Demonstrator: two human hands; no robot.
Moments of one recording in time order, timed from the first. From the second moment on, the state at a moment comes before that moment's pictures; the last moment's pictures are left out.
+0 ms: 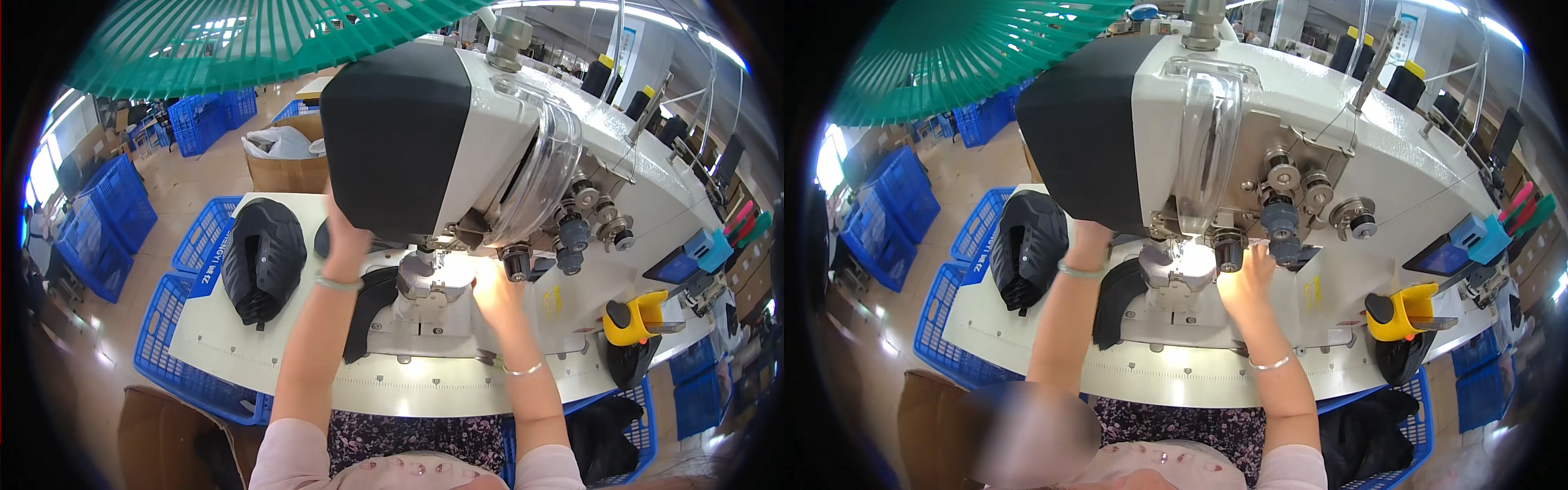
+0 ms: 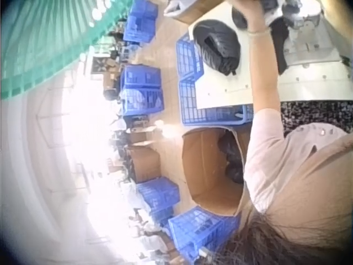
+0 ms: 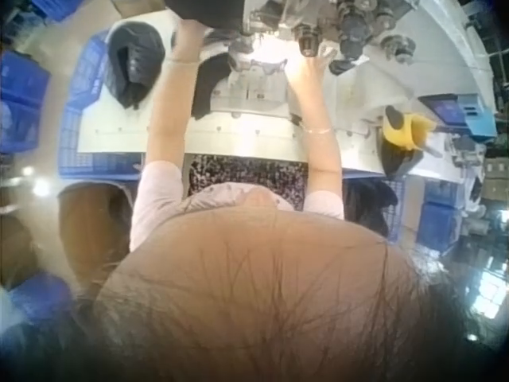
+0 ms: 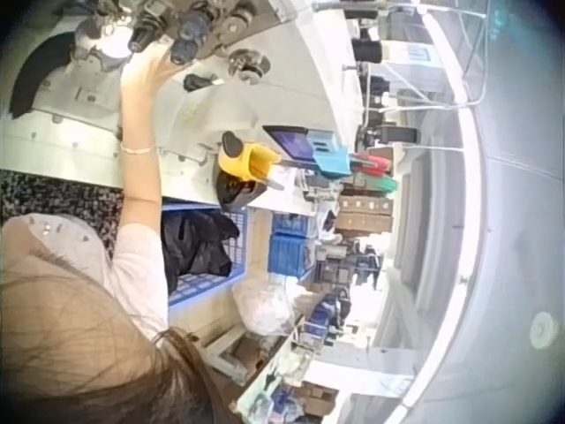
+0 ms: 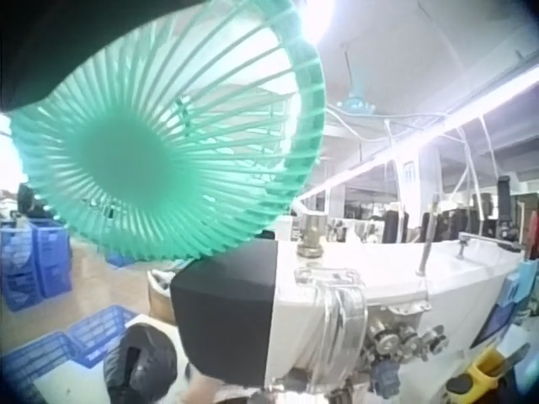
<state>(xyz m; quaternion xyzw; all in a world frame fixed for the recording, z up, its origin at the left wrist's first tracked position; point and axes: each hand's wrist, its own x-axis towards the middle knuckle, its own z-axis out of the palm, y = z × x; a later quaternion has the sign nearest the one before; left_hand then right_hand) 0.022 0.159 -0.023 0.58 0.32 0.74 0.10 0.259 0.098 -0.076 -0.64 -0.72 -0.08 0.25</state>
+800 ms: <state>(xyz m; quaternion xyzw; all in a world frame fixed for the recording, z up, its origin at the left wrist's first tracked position) 0.011 0.011 -0.023 0.63 0.29 0.41 0.59 0.233 0.014 -0.053 -0.22 -0.64 0.61 0.40</state>
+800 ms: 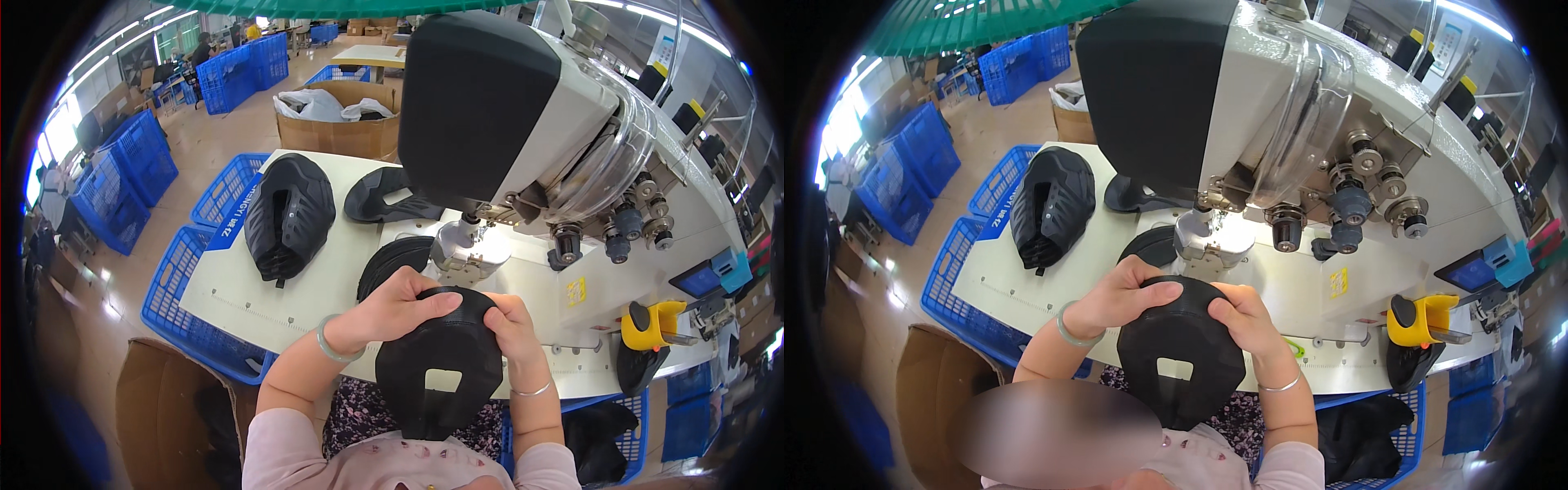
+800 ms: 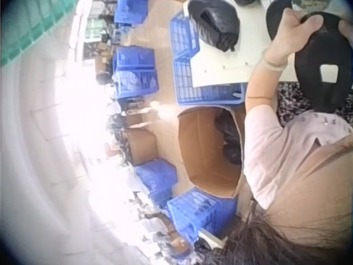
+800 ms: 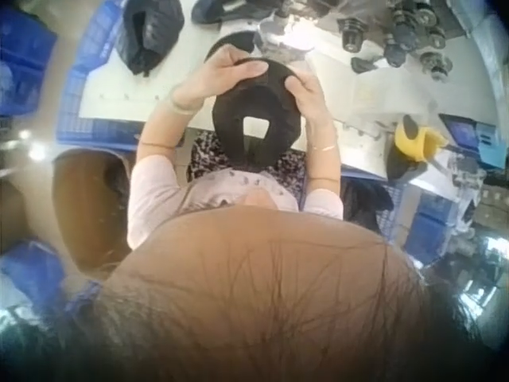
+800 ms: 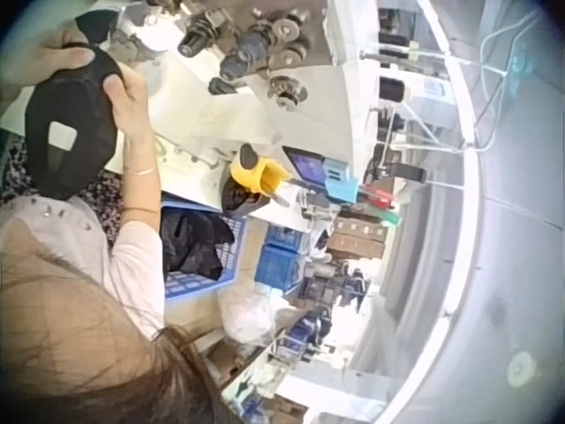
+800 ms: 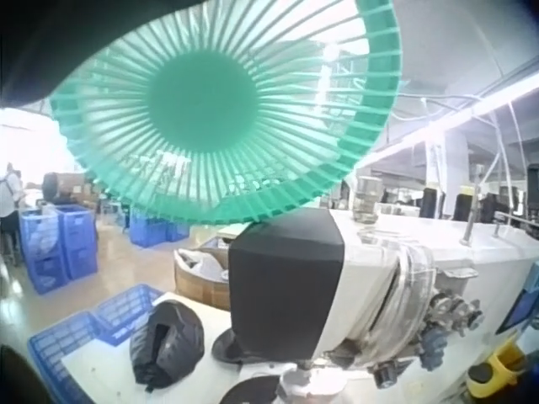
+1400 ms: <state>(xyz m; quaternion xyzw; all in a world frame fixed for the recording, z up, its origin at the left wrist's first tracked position) 0.010 0.020 -0.041 0.51 0.25 0.35 0.75 0.213 0.004 -0.066 -0.35 -0.58 0.55 0.49</state>
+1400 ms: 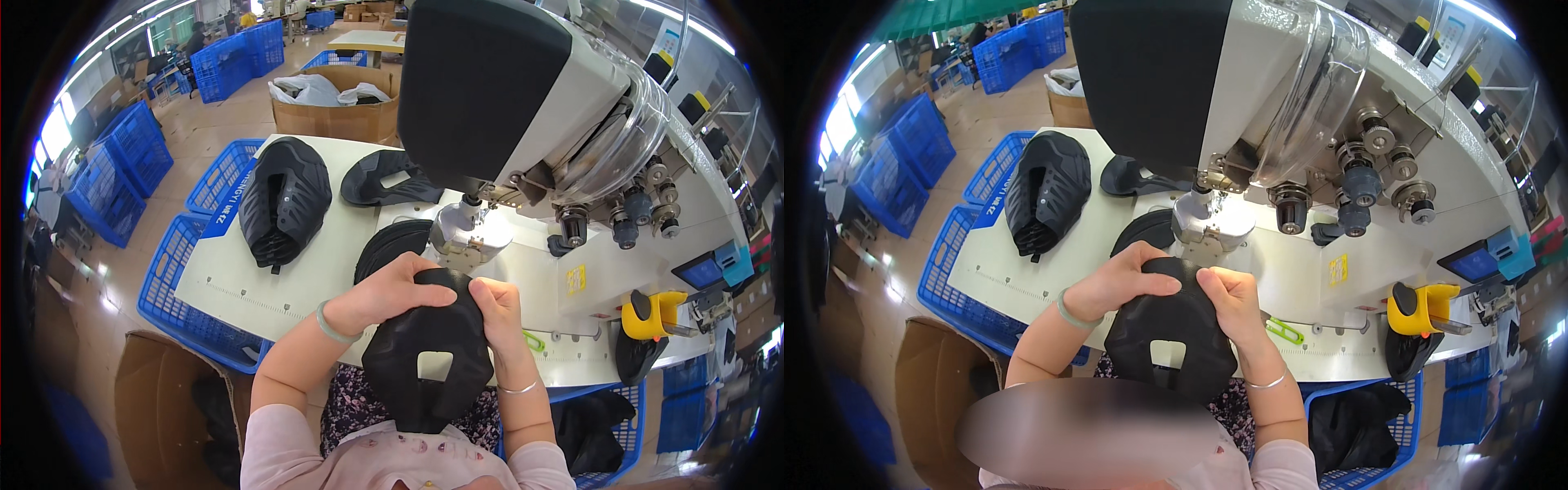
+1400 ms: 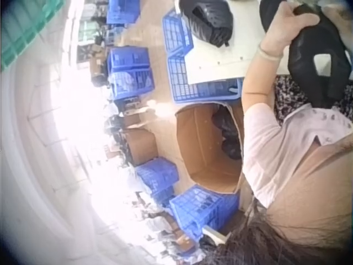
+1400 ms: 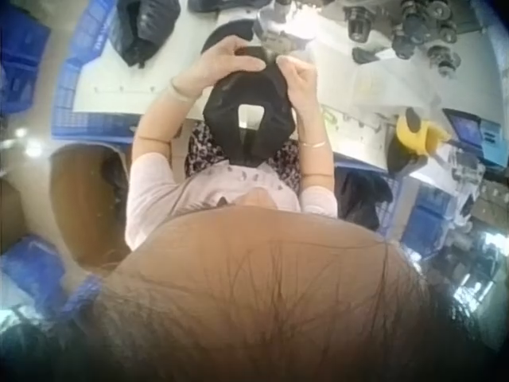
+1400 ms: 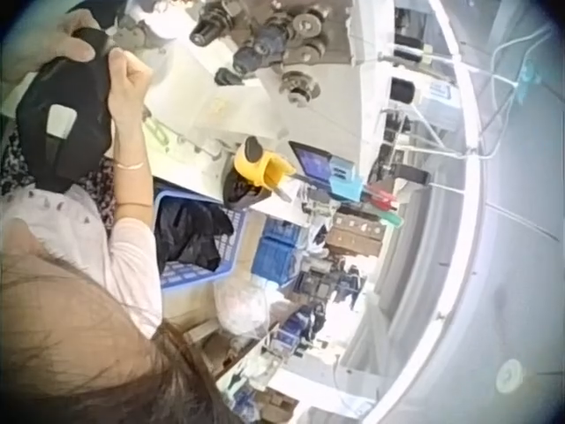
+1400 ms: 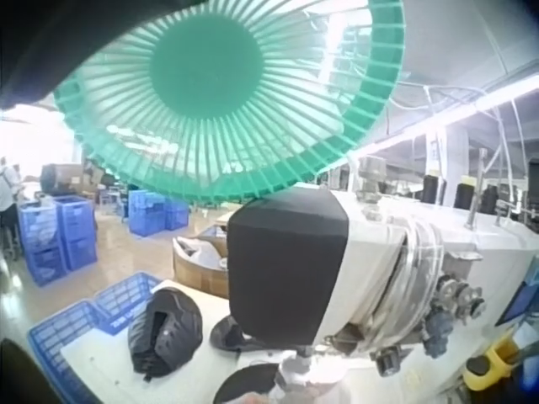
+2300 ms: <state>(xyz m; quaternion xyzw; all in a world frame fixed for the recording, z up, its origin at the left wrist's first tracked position) 0.012 0.024 -0.068 0.49 0.28 0.30 0.77 0.223 0.012 -0.098 -0.32 -0.56 0.61 0.47</state>
